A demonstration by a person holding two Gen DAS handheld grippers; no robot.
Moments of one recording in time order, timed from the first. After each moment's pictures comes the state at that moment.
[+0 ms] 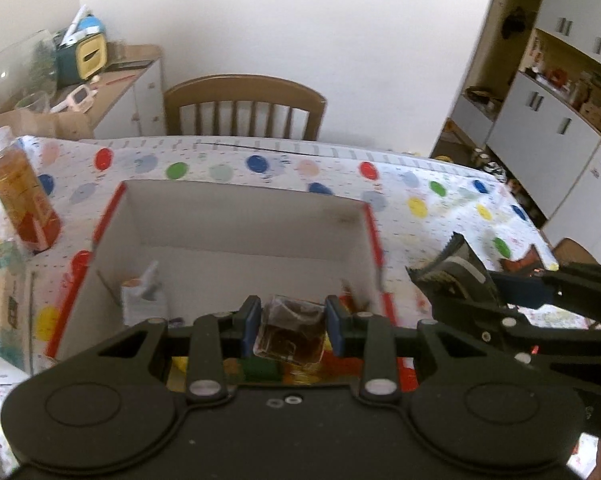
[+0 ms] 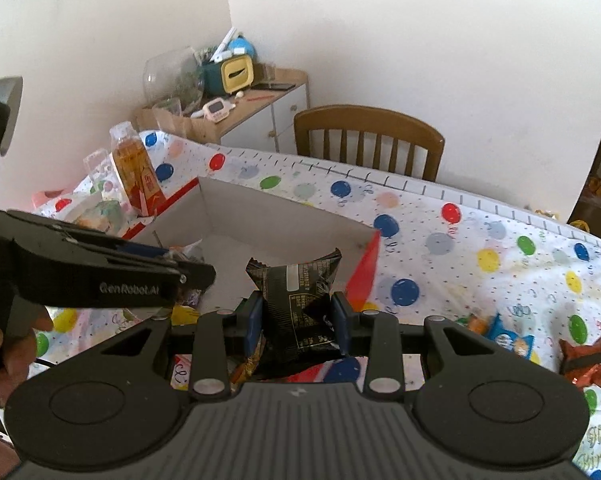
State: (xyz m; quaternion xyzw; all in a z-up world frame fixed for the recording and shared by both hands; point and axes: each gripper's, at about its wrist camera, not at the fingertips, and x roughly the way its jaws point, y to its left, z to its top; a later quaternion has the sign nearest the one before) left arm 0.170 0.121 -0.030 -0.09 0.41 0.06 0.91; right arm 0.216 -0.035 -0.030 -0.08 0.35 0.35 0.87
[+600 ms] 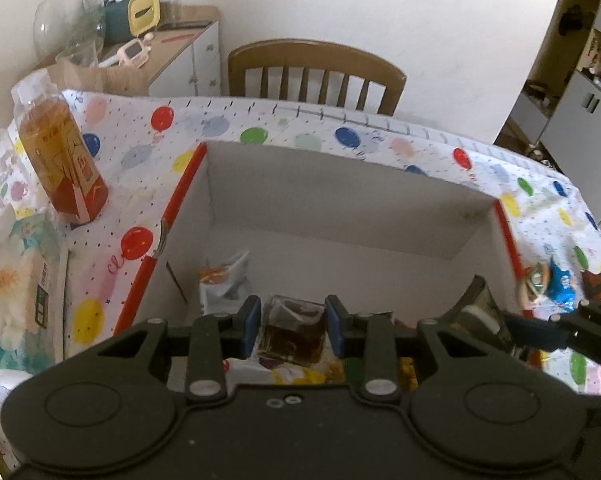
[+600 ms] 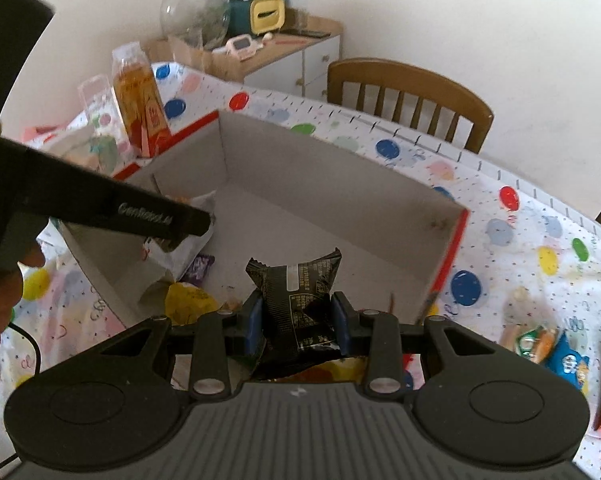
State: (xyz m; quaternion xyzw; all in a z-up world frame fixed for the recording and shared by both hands) left arm 0.201 0.198 -0.081 -0.10 0.45 0.13 0.88; right arm 0.236 0.047 -0.094 -0.15 0.39 0.37 0.83
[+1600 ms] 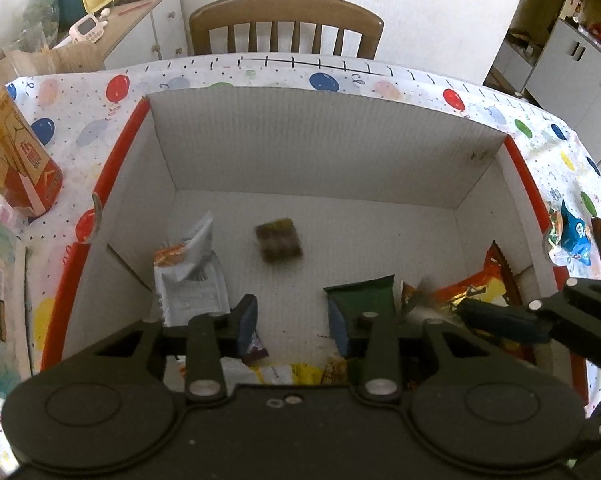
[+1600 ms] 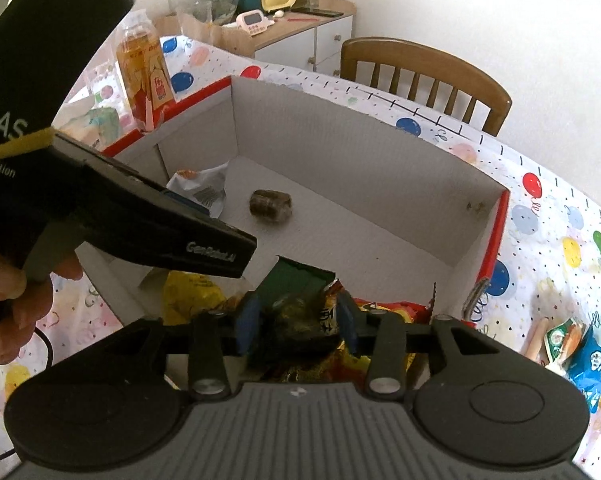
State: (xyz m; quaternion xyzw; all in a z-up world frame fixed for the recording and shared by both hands) left arm 0.222 0.190 -0.117 -0.07 0.50 0.09 0.86; right arm 0.234 0.054 -0.112 -0.15 0.40 0.37 0.82
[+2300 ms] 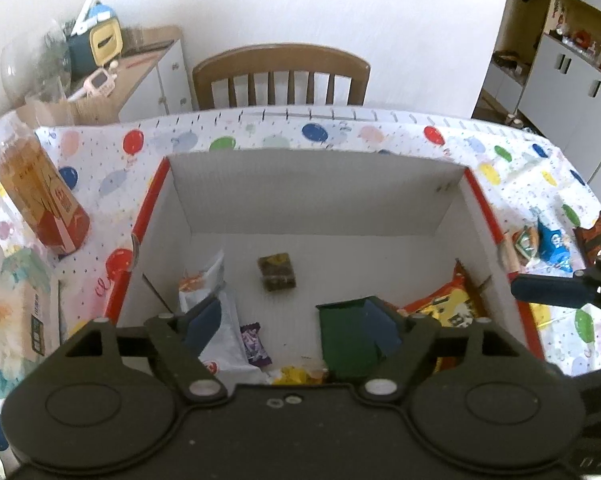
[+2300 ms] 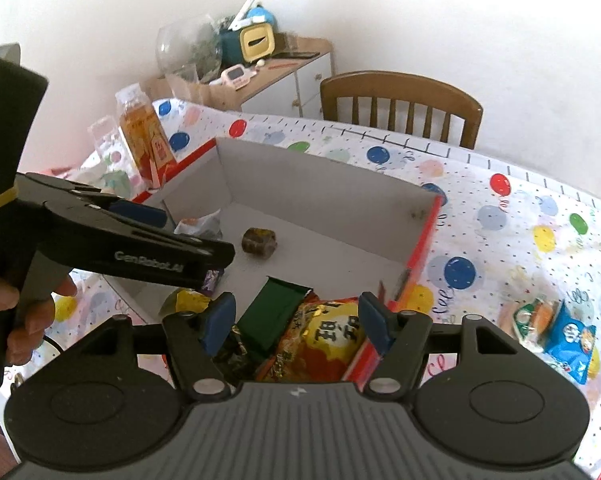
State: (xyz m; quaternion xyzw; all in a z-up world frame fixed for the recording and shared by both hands) left arm 0.194 0.170 -0.074 -0.04 0.44 0.09 0.89; right arm 0.230 -0.013 -0.072 -0.07 0.38 0.38 0.84
